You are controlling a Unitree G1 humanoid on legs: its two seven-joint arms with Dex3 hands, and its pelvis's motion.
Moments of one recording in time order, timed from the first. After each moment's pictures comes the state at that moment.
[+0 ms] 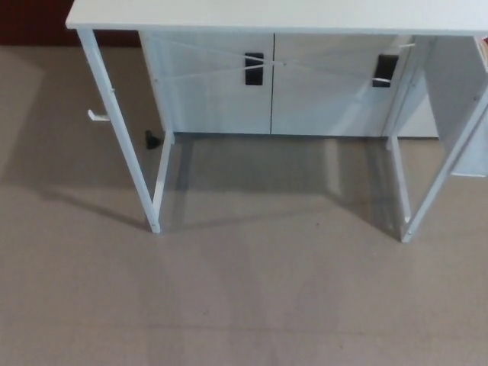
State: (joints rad) left_arm 0.30 0.42 0.21 0.77 -0.10 -0.35 -0.32; right_arm 0.37 -0.21 0.07 0.56 -0.14 -0.26 -0.01
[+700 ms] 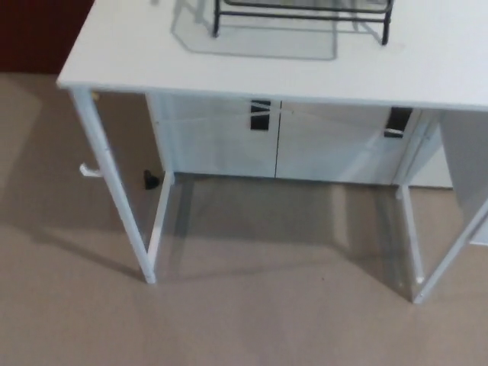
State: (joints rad) left_arm 0.34 0.46 0.16 0.73 -0.05 -0.36 -0.27; right_arm 0.34 -0.20 0.09 0.55 -0.14 -0.27 0.01
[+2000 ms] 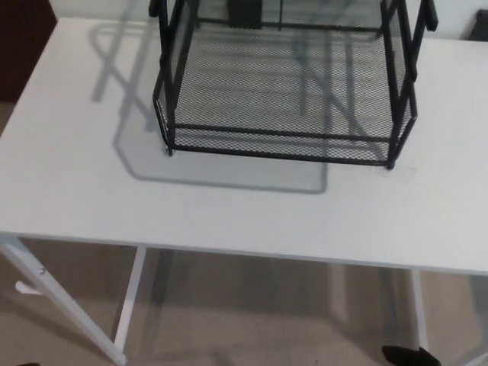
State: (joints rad) left_arm 0.35 0.46 0.17 0.67 -0.02 -0.38 -0.25; right_arm 0.28 -0.22 0.10 0.54 -0.16 -0.25 0.01
